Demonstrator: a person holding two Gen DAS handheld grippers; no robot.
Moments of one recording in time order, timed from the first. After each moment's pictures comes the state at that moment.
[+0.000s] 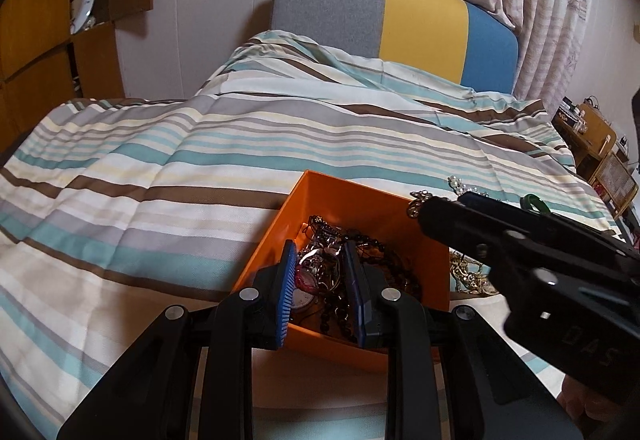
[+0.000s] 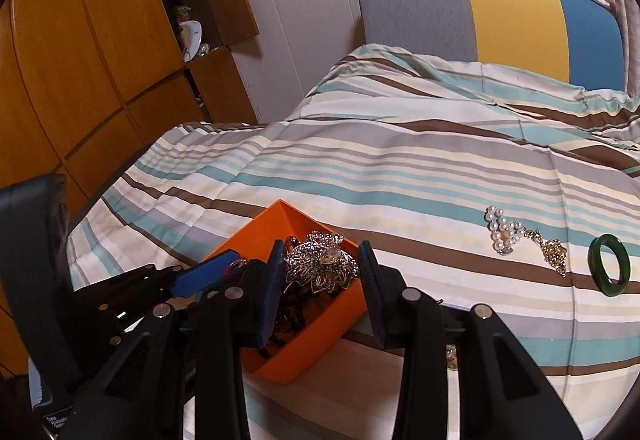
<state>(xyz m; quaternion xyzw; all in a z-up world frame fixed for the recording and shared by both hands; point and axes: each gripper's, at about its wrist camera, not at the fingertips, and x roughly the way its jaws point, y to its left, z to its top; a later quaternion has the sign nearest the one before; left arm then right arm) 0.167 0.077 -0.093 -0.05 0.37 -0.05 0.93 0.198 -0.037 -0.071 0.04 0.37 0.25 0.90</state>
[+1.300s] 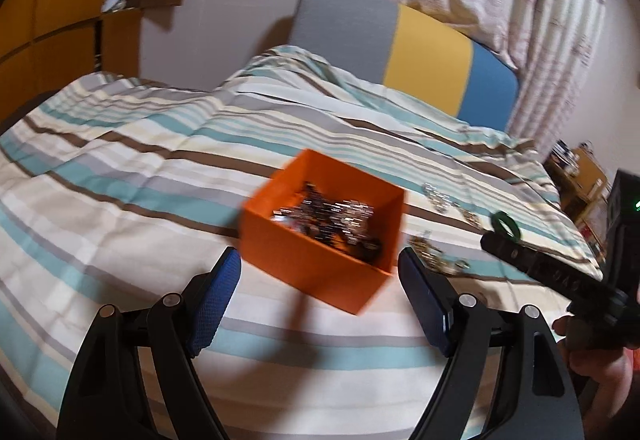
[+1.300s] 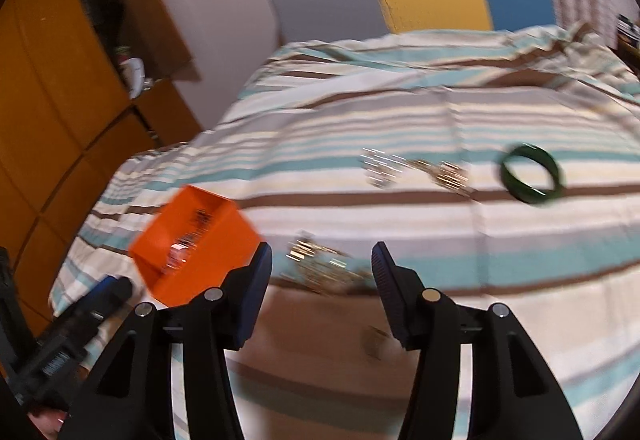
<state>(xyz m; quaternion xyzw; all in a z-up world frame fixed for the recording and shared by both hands) 0.099 0.074 -0.085 -0.12 0.33 -0.04 0.93 0.161 -0.159 -0.096 0.12 0.39 0.14 0.90</state>
